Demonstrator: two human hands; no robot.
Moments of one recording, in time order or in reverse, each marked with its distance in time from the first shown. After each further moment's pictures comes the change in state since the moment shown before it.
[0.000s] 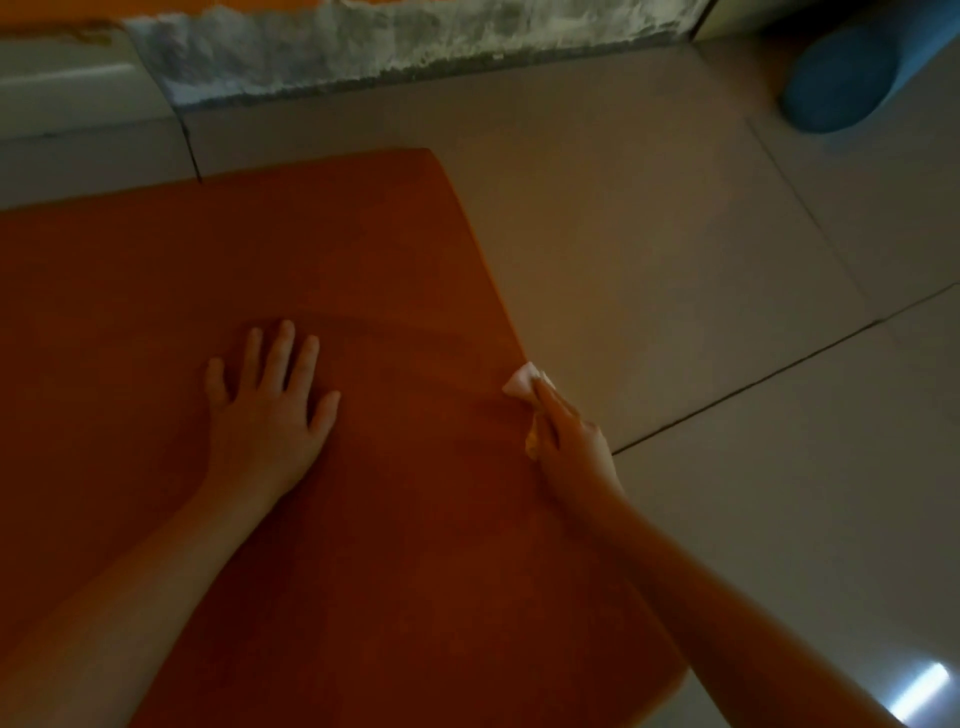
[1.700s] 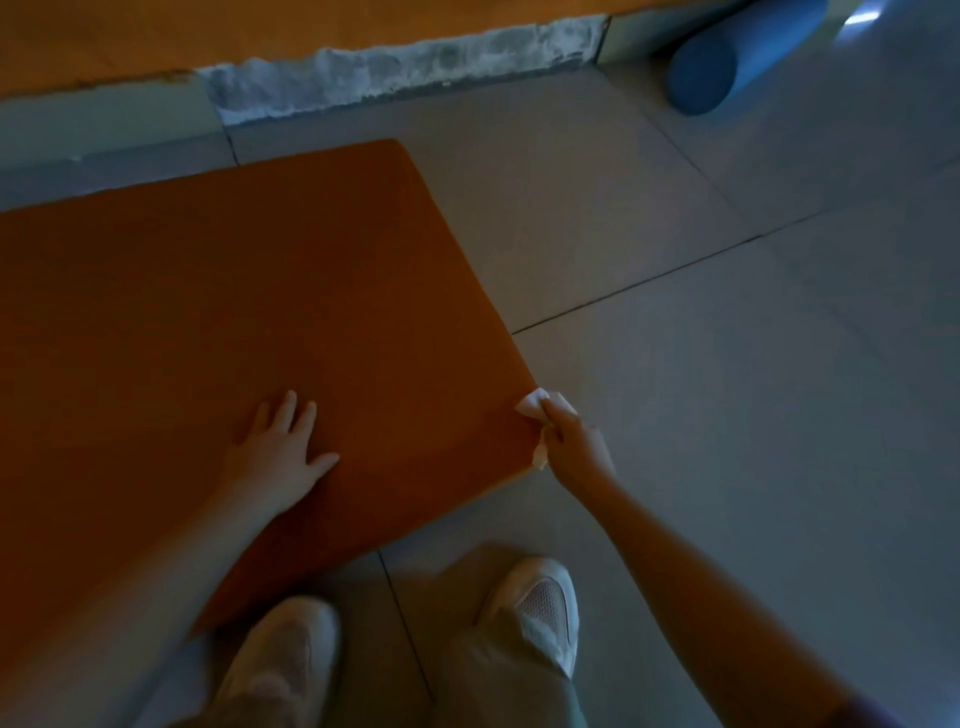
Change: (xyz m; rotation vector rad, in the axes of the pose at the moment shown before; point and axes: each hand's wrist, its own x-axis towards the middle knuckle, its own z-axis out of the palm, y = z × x) left_hand -0.213 0.041 0.002 0.062 -0.432 -0.077; right_hand -0.197 0.076 -0.021 -0.028 0.046 0.077
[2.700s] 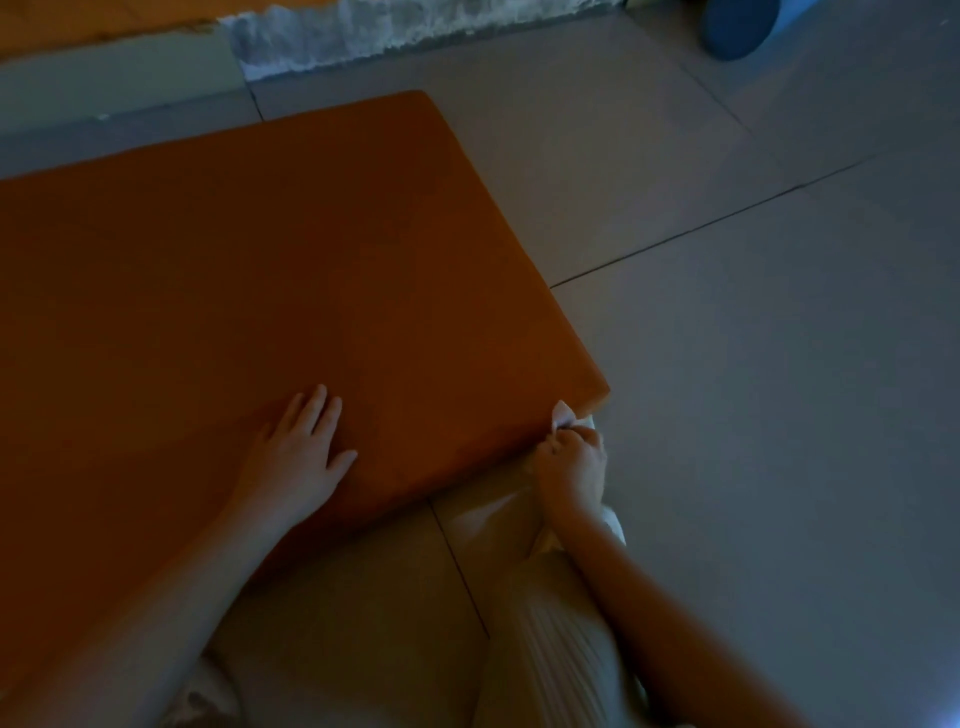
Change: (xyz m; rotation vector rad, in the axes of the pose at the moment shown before) left_hand -0.042 -0.032 0.040 0.043 0.131 0.113; right_hand -0.072 -0.034 0.078 0.177 0.227 0.283
